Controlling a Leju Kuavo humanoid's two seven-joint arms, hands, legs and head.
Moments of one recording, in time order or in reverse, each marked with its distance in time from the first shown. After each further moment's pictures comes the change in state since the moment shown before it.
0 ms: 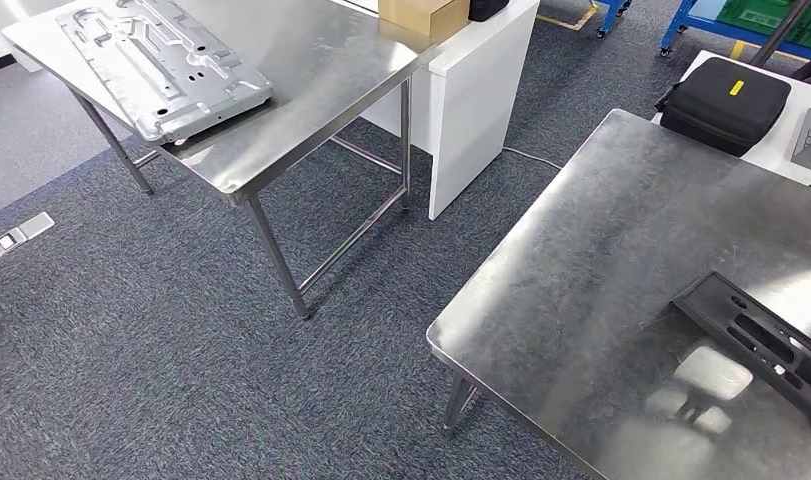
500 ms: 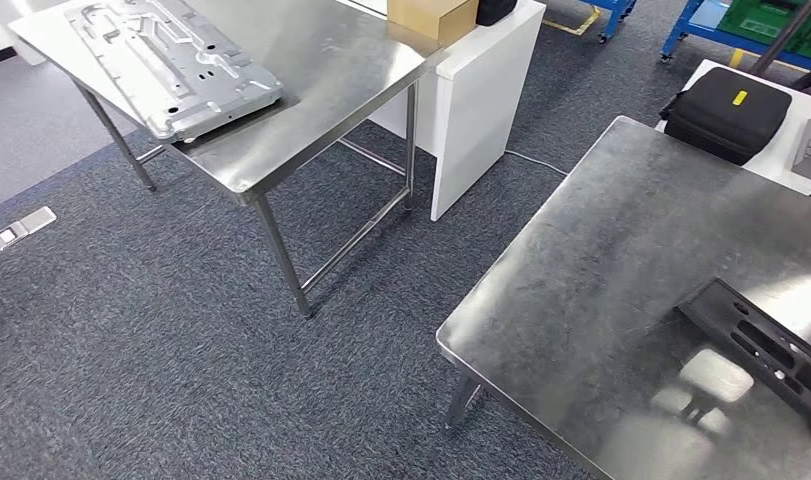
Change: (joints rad) left arm 0.000 0.010 0.001 0.000 0.003 -0.016 -0.005; right arm -0.001 0.004 0.000 0.003 0.008 -0.011 0.026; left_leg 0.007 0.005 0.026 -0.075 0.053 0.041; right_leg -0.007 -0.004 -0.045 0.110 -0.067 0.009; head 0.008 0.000
